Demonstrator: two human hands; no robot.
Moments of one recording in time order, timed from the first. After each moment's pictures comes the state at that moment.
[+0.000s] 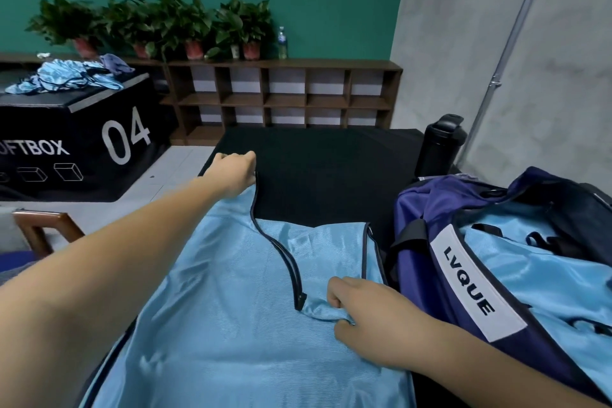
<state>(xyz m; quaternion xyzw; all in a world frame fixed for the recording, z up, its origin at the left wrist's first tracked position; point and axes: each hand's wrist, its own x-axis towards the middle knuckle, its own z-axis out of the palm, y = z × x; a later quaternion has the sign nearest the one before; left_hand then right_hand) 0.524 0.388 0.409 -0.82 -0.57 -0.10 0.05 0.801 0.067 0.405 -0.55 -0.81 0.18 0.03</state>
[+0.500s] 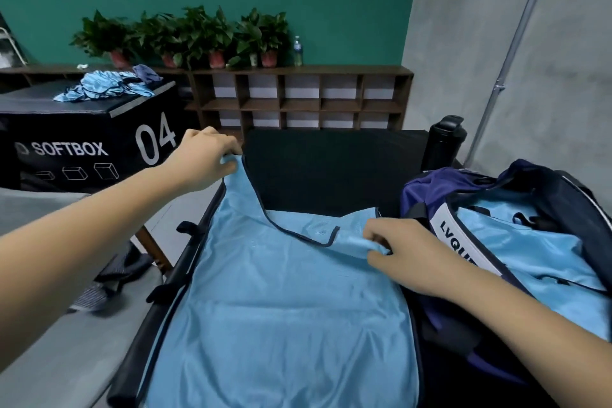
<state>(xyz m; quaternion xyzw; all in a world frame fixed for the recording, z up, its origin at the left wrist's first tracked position) 0.438 0.232 0.513 -0.84 -0.51 -0.16 0.13 0.820 0.041 0.463 -0.56 -0.79 0.14 0.20</state>
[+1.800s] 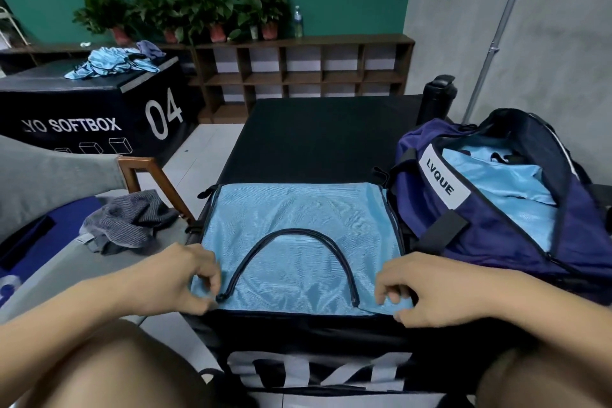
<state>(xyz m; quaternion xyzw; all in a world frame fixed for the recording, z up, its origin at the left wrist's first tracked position) 0.368 -0.038 0.414 -0.91 -0.39 -0.03 -0.16 0.829 -0.095 0.421 -0.43 -0.88 0.21 -0.03</state>
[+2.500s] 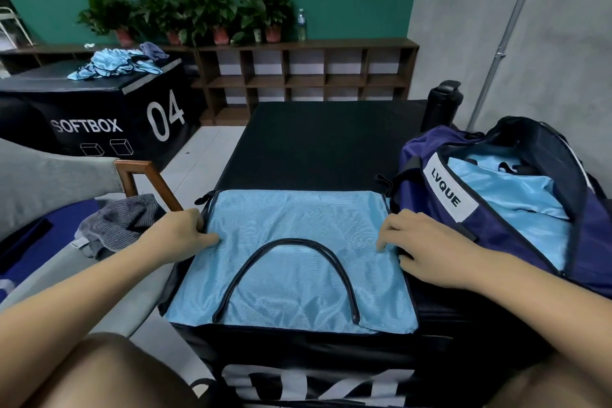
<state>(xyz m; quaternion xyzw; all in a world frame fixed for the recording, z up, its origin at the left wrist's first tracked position) 0.380 0.055 0.399 -0.70 -0.70 -0.06 -0.10 0.857 -0.021 0.403 -0.48 -0.87 0.03 0.04</state>
